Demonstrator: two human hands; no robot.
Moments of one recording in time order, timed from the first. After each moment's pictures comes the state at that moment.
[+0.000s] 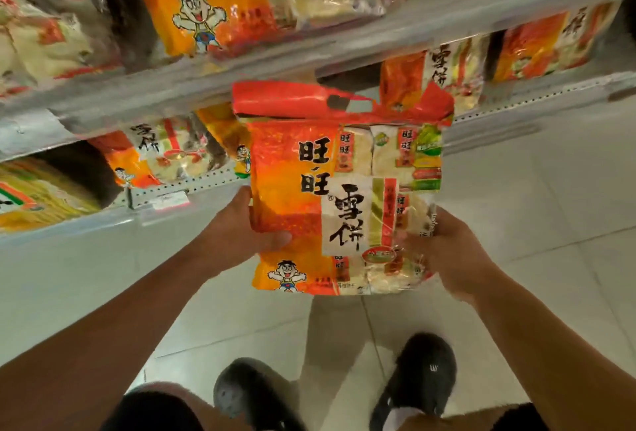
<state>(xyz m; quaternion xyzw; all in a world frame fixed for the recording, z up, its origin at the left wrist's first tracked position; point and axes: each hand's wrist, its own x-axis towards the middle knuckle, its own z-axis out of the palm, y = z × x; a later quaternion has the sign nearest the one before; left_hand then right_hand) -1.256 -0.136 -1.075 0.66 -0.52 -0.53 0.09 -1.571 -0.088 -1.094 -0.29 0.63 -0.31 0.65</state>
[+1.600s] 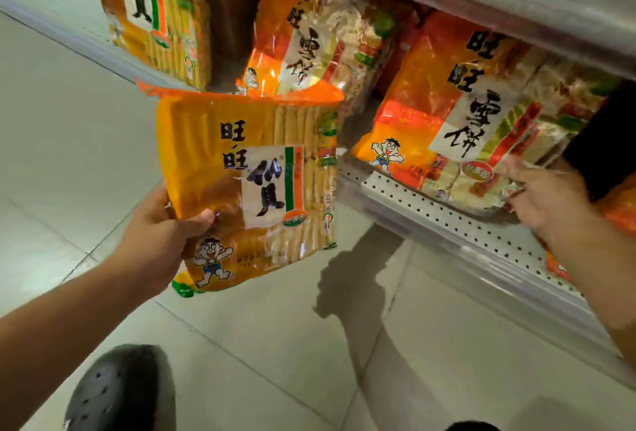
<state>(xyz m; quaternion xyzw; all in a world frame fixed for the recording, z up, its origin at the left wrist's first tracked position) -1.149 -0.007 -1.231 0.69 -0.09 -0.40 0.59 -1.495 -0.399 -1.228 -0.43 0.52 -0.44 0.60</state>
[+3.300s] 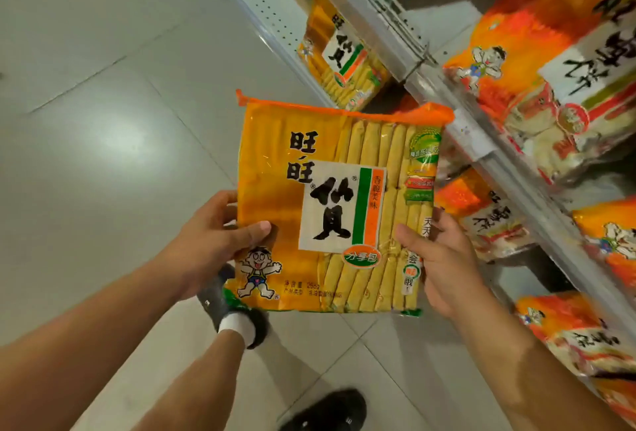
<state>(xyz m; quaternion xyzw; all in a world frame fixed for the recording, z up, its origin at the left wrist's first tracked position) -1.046 0.161 -0.953 0.66 0.06 -0.50 0.56 -1.220 -0.098 -0.938 -0.50 0.48 -0.05 0.72</state>
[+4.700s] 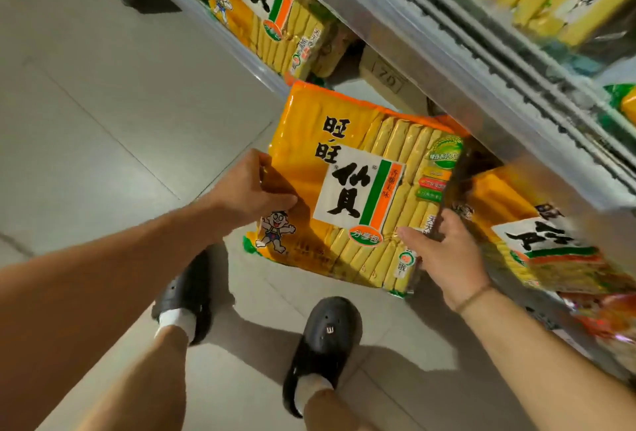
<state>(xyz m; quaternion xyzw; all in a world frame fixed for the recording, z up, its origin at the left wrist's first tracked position) -0.447 0.076 -1.131 0.83 -0.14 -0.46 0.30 -0.700 -0.108 -1.146 -0.61 0.54 0.00 0.58</state>
